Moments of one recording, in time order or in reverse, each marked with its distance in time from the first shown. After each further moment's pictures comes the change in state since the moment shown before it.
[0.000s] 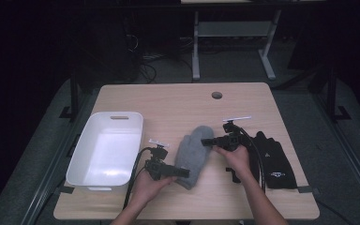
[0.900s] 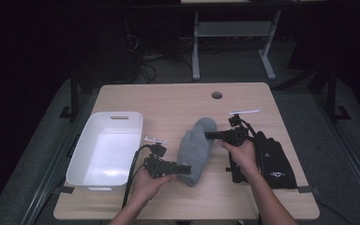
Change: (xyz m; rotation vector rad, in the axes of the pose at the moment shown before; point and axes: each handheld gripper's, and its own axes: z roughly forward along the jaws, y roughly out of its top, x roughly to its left) left arm -0.019 0.007 -0.016 -0.063 -0.071 0.035; right arm 0.028 0.016 -0.037 -0.061 0.015 -0.080
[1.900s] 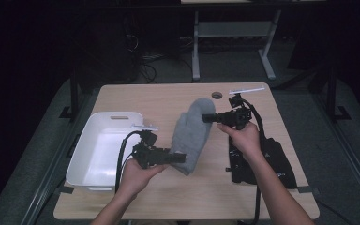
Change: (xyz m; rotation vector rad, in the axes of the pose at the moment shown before) left arm -0.037 0.028 -0.056 -0.079 0.009 0.106; right arm 0.062 0.054 -0.034 -0.046 0.010 -0.108
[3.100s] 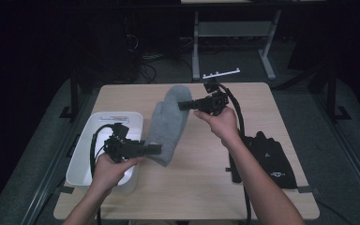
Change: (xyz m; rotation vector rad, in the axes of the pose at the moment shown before) left arm 0.015 0.004 -0.068 -0.077 0.041 0.007; right arm 0.047 0.049 0.041 0.018 0.064 -0.067
